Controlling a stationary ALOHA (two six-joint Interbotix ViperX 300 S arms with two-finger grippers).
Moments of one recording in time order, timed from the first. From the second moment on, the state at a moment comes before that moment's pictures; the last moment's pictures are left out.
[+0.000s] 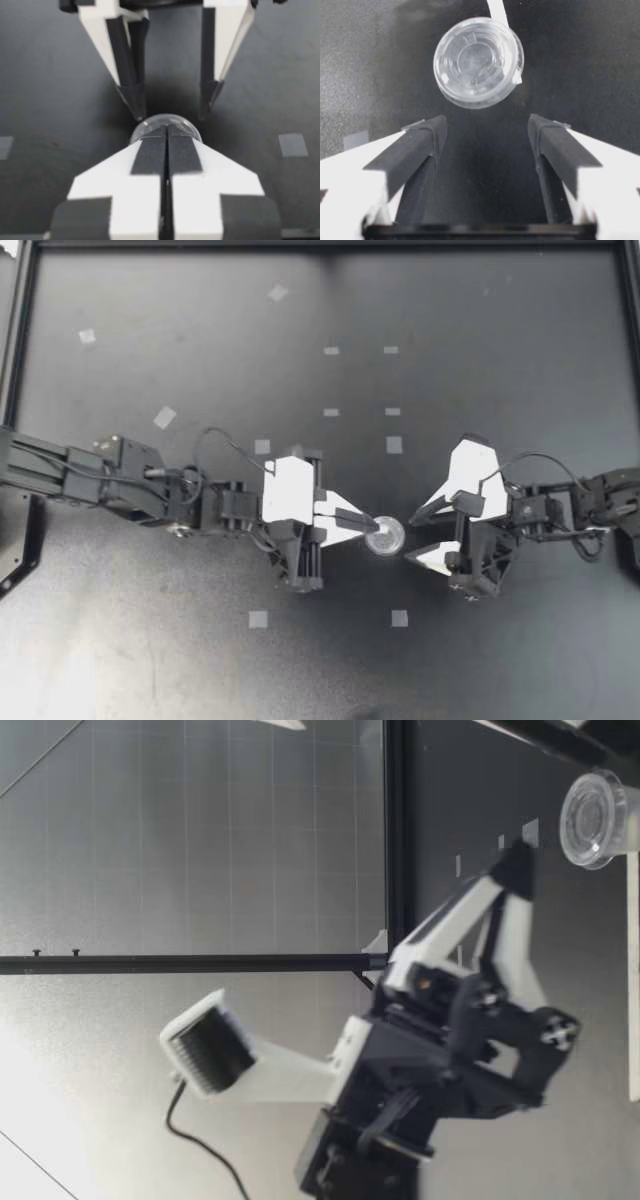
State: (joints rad) left arm -0.04 0.33 0.64 -0.01 -0.55 0.00; right arm 0.01 0.07 1.06 0.03 -0.39 0.31
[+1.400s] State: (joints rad) left arm -0.04 0.39 0.63 -0.01 -0.52 0.00; right arm 0.03 0.15 0.95 -0.12 -0.33 0.30
